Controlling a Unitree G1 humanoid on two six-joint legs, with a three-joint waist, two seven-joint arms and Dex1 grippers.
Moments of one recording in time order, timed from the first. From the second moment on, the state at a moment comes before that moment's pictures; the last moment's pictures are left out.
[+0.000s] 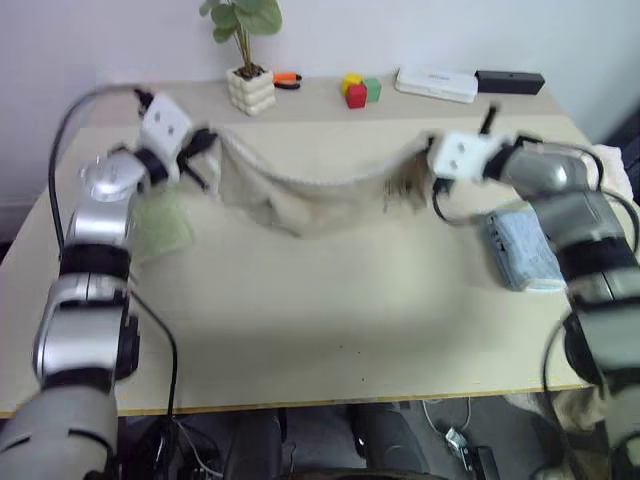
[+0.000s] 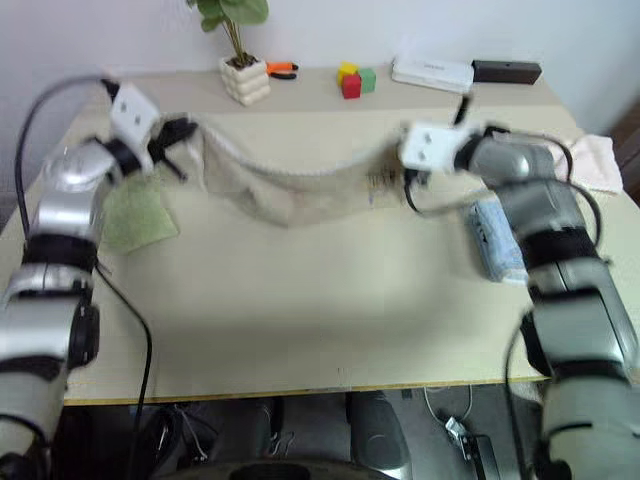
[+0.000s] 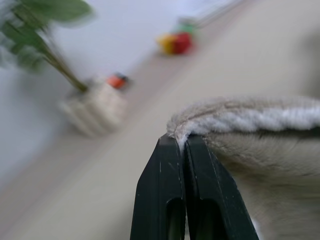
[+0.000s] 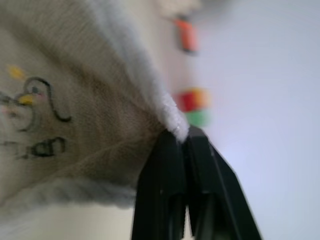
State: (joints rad) left arm -1.14 0.64 -0.04 0.99 0.09 -0.37 -0.59; right arm -1.17 -0.70 0.28 0.86 -0.41 -0.44 0.37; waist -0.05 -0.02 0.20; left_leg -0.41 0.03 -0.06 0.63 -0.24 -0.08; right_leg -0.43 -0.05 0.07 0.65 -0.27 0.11
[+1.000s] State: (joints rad) left arm -0.59 0.93 -0.05 0.60 -0.12 -0.31 -1.44; right arm -0.27 -1.05 0.07 0.17 0.01 -0.51 0.85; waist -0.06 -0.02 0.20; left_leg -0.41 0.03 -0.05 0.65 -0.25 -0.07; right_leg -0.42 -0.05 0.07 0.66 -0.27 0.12
